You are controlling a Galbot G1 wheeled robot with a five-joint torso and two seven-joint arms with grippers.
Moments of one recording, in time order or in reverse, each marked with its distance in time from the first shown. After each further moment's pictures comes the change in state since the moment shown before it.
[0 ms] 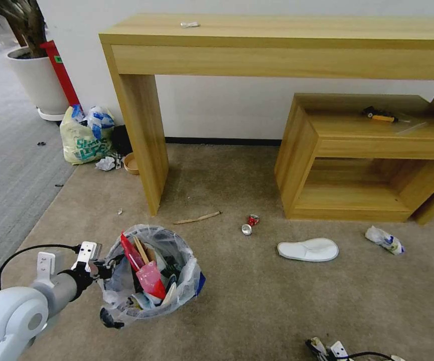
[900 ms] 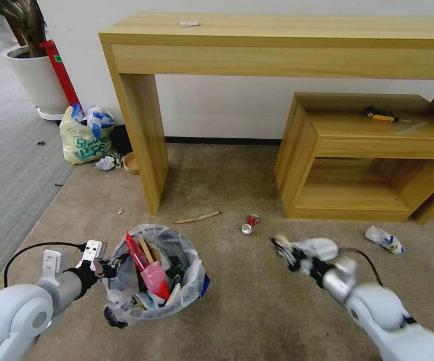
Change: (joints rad) left arm -0.028 0.022 0.043 -0.003 -0.013 0.000 -0.017; right arm 0.478 -0.139 -0.269 0.582 0.304 -0.357 0.137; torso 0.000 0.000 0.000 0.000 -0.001
